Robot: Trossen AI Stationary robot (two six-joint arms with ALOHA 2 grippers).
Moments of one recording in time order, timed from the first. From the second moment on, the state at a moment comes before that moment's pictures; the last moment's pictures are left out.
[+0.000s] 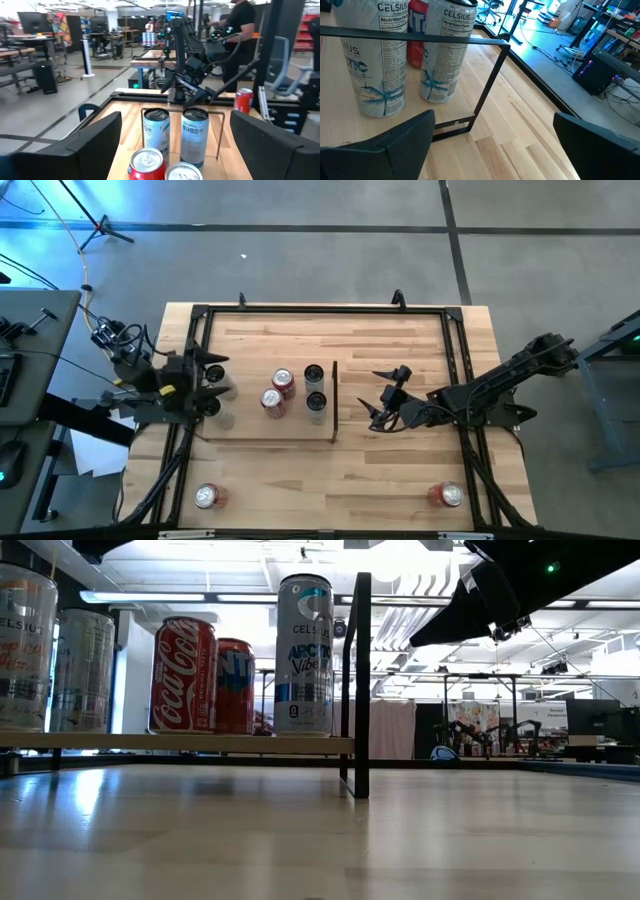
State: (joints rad) left arm -0.71 0.26 0.54 -0.27 -0.87 0.00; right arm 0.39 1.25 0.57 0.15 0.90 0.12
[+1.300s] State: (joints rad) left arm 0.05 0.29 0.21 0.30 0.07 -0.12; right arm 0.38 1.25 0.57 0.15 0.90 0.12
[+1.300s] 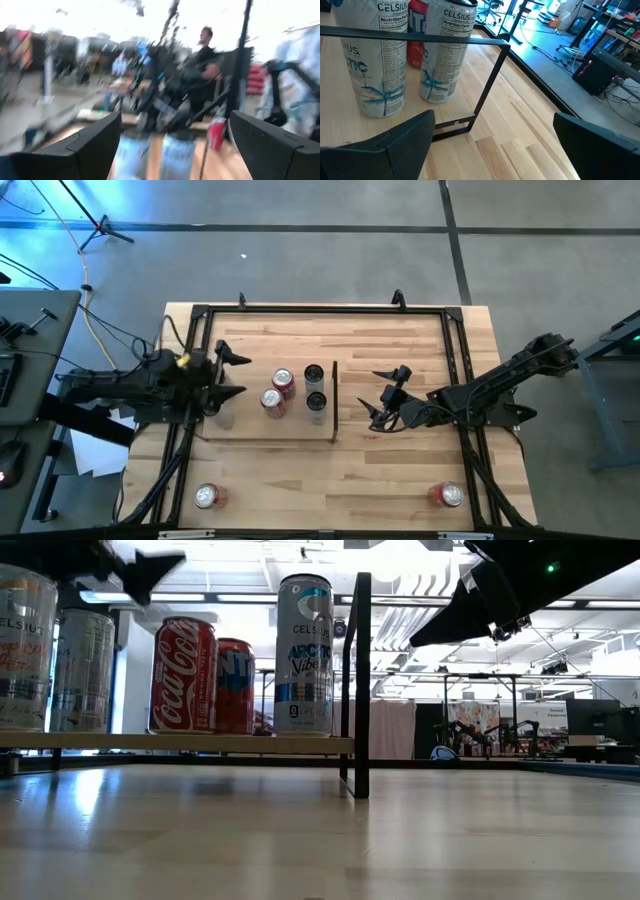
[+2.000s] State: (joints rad) left arm 0.30 0.17 0.21 0.47 0.15 0.09; right arm 0.38 1.25 0.57 0.15 0.90 0.12
